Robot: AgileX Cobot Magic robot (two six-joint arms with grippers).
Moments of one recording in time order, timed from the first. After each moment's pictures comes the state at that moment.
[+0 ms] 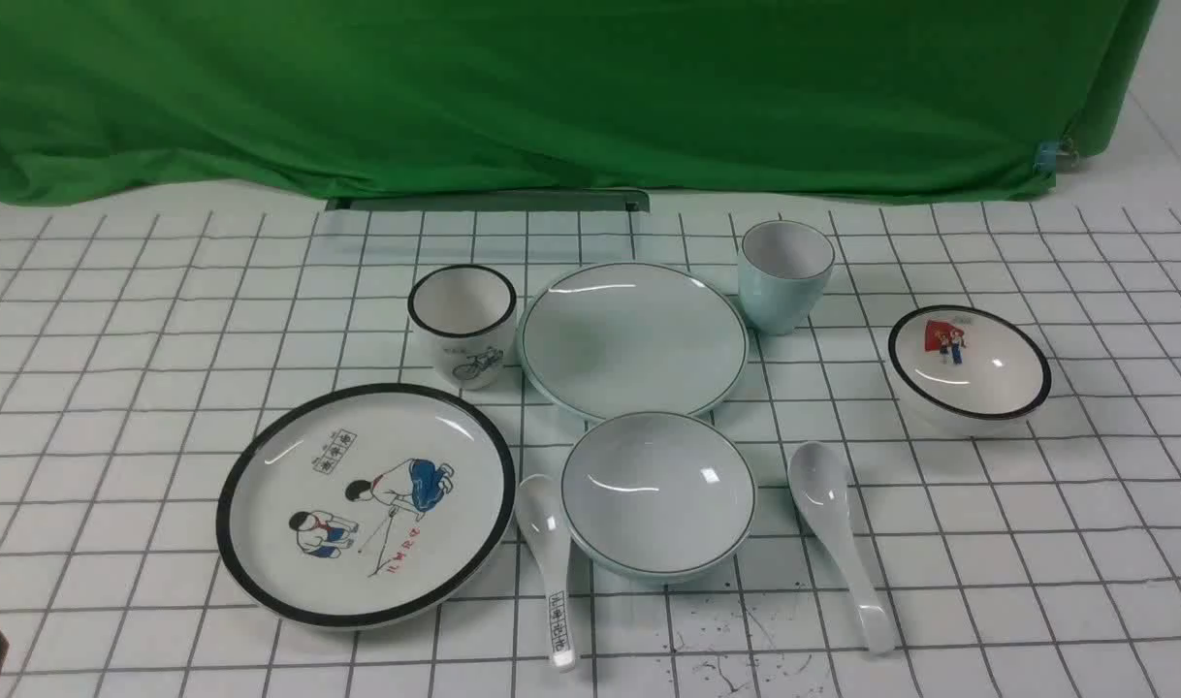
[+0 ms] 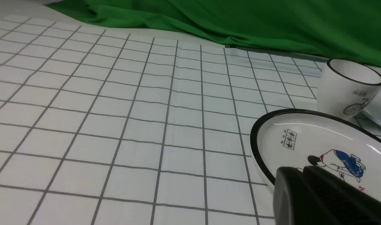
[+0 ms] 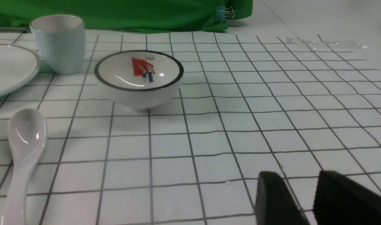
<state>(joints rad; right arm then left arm) -0.06 0.00 0.01 -0.08 0.22 0.08 0.14 0.00 0.01 -0.23 0.25 0.08</state>
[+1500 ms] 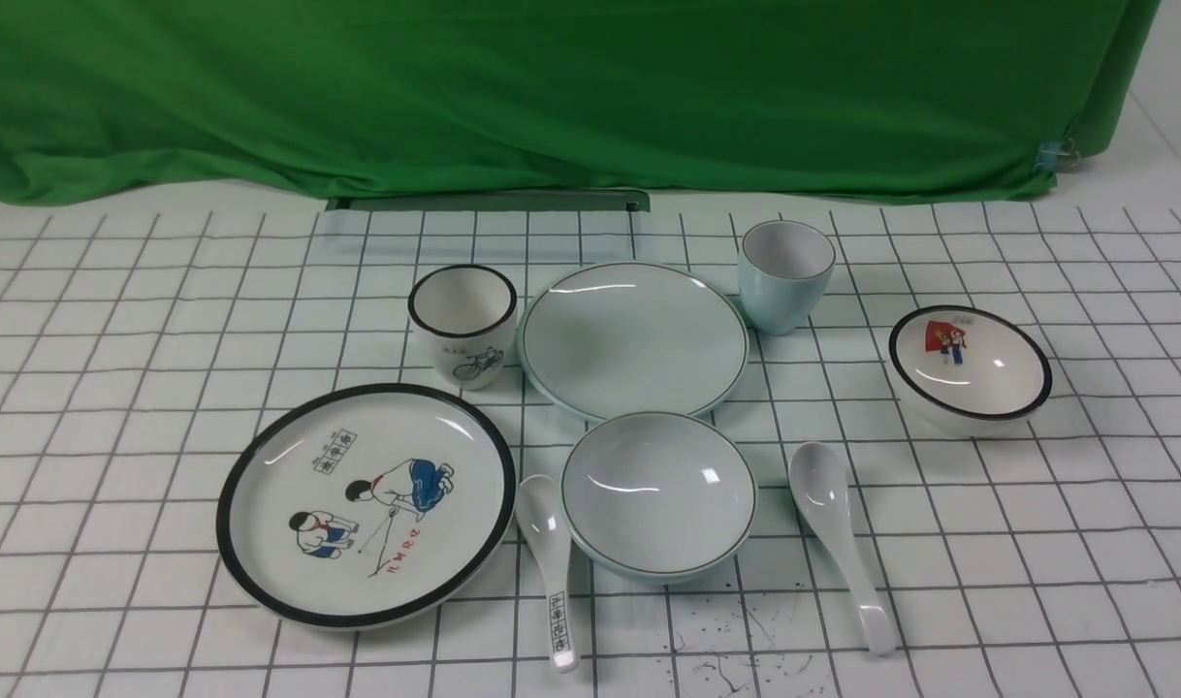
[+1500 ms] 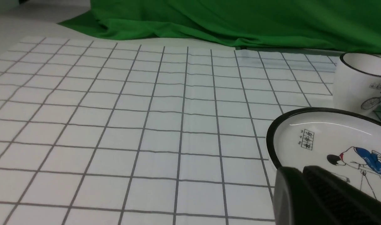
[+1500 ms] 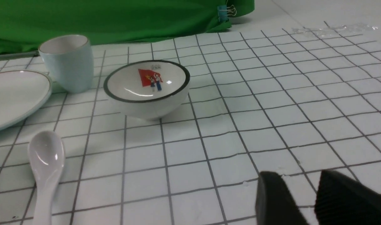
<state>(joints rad) -0.06 0.00 0.01 -0.04 0.22 0.17 0.14 0.00 0.01 -0.14 0.23 0.07</state>
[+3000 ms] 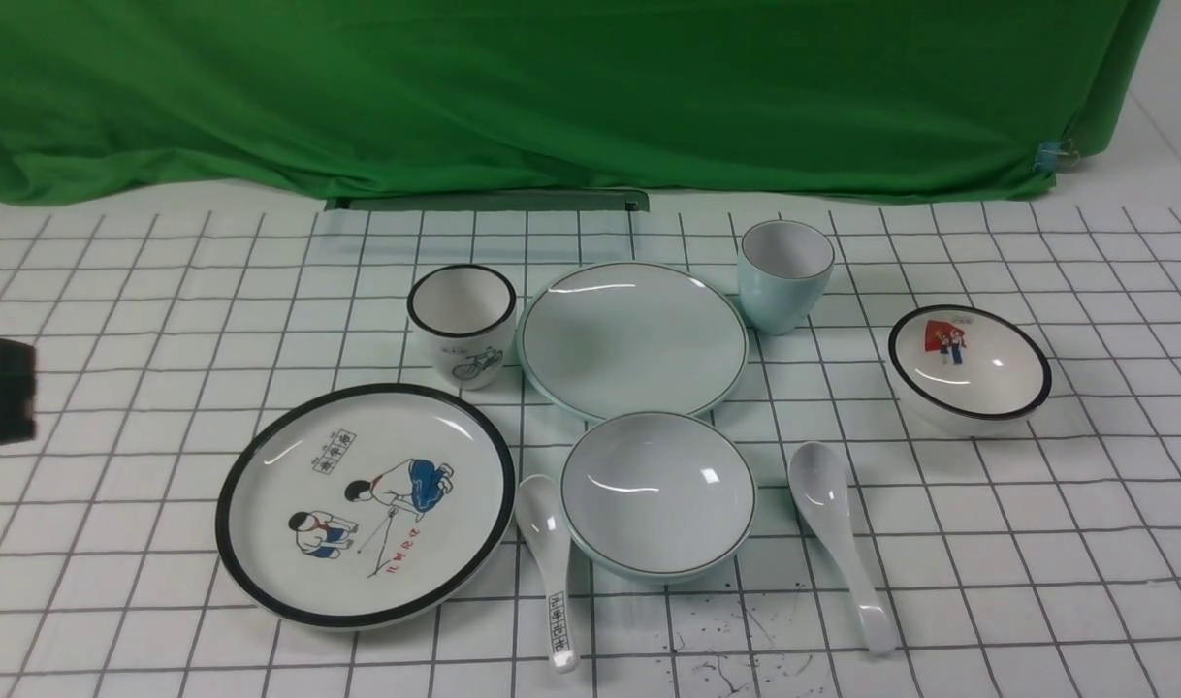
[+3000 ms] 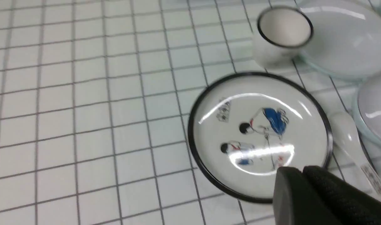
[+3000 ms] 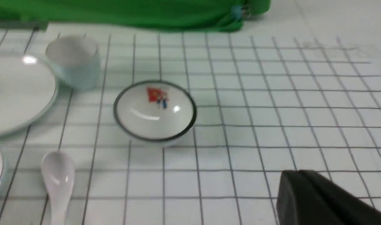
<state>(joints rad) 0.11 0.76 -0.78 -0.06 0.62 -0.02 -0.02 0.87 -0.95 -0.22 0.92 0.25</state>
